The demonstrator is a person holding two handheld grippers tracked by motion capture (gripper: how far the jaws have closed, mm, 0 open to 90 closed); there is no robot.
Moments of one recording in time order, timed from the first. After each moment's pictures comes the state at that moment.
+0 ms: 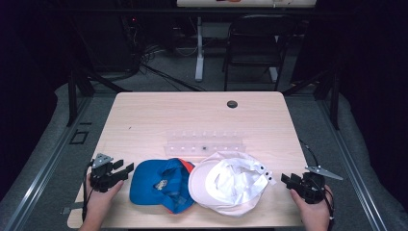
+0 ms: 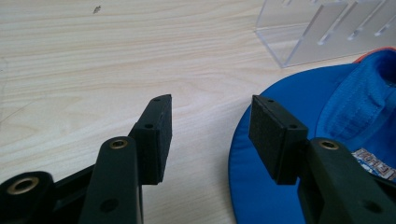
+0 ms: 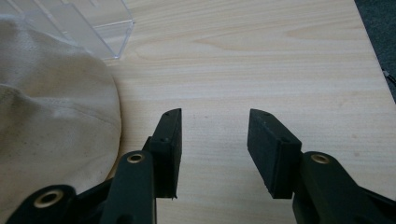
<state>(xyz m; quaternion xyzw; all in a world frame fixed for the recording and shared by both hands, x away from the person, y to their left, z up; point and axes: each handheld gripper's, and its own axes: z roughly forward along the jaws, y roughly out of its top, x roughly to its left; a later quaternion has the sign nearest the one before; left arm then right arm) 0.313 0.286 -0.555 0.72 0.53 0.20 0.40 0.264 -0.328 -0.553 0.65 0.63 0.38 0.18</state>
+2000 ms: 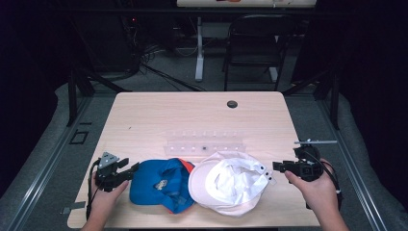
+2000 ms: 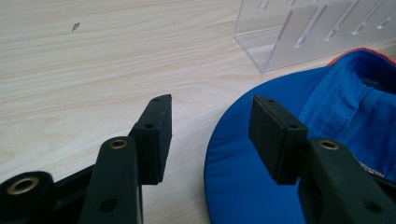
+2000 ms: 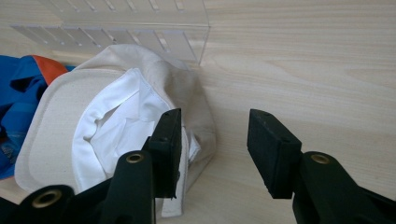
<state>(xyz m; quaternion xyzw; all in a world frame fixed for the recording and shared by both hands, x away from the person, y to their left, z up) 0.313 0.271 -0.550 0.74 0.50 0.21 0.40 0.287 -0.283 -0.441 0.63 0.71 0.31 0.09</state>
